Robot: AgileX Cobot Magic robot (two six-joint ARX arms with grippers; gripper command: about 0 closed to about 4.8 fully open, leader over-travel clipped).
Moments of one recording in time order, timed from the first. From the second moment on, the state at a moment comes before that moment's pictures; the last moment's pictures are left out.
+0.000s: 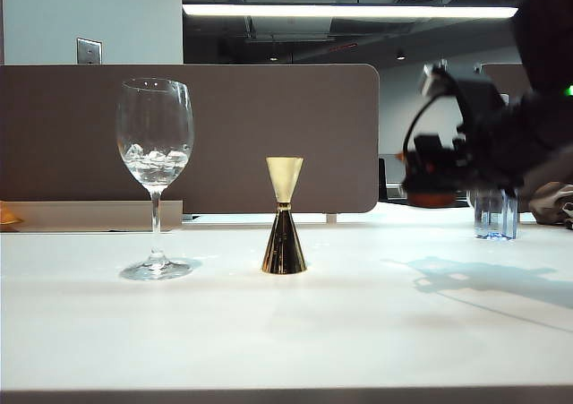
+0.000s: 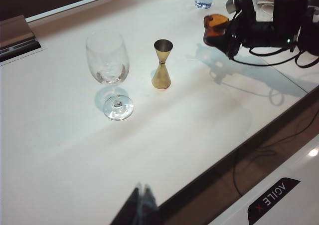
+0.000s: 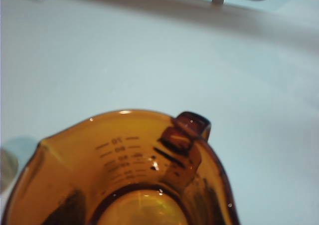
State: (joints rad) left arm -0.54 0.54 1.50 -1.43 0.07 0.05; right arm 0.31 1.59 0.60 0.70 -0.11 -0.07
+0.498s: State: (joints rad) left arm -0.54 0.54 1.50 -1.43 0.07 0.05; right arm 0.41 1.51 0.99 0.24 -0.07 -0.19
